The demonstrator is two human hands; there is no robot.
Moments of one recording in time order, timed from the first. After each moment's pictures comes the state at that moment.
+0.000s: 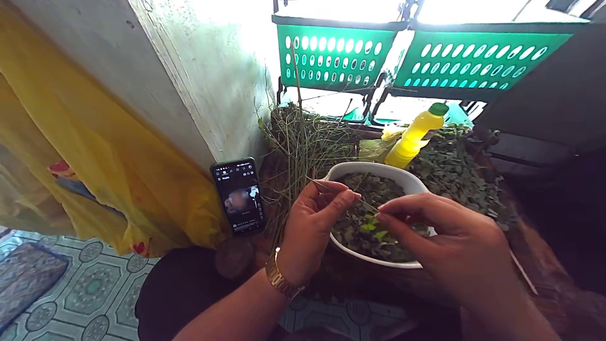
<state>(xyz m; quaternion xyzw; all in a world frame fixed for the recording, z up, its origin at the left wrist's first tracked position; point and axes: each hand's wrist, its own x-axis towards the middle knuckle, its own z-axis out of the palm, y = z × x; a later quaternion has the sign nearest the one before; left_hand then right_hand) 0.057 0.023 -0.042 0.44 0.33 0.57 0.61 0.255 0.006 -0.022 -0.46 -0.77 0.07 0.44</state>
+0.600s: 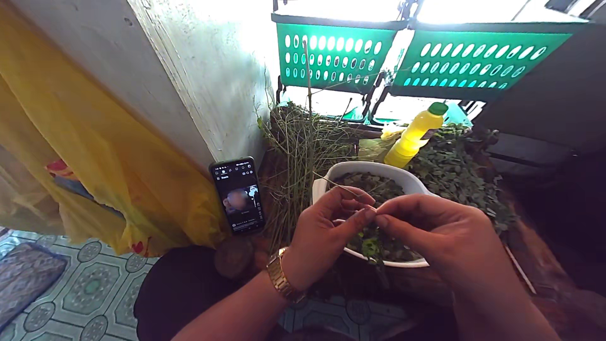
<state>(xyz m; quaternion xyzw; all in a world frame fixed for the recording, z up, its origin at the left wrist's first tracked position) 0.062 0.024 -0.050 0.59 0.29 0.53 0.53 0.246 0.001 -0.012 -0.49 -0.66 0.32 0.47</state>
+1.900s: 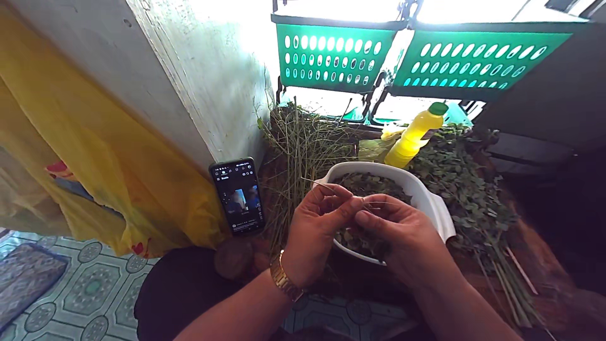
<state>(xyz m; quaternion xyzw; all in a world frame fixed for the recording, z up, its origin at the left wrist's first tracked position) 0.064 0.021 -0.050 0.41 0.30 0.58 0.64 0.220 0.012 -0.042 -0.42 -0.43 0.58 0.55</state>
